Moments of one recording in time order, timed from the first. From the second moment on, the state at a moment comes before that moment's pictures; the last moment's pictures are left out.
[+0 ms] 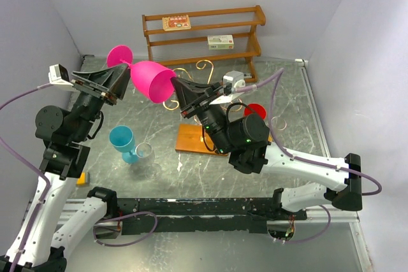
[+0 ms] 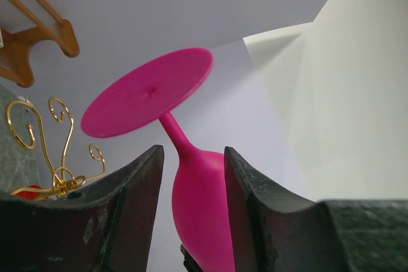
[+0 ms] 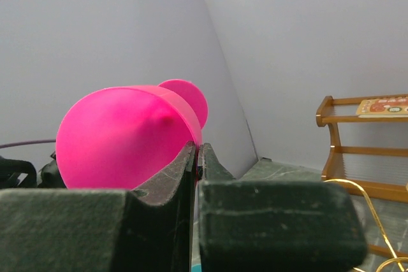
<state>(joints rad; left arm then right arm) -0.26 0.70 0.97 0.10 0.16 -1.49 1.28 1.25 1.18 0.67 0.56 0.04</state>
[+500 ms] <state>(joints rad) -0.27 0.71 0.97 0.11 0.16 -1.52 1.28 1.22 1.17 0.62 0.52 0.11</state>
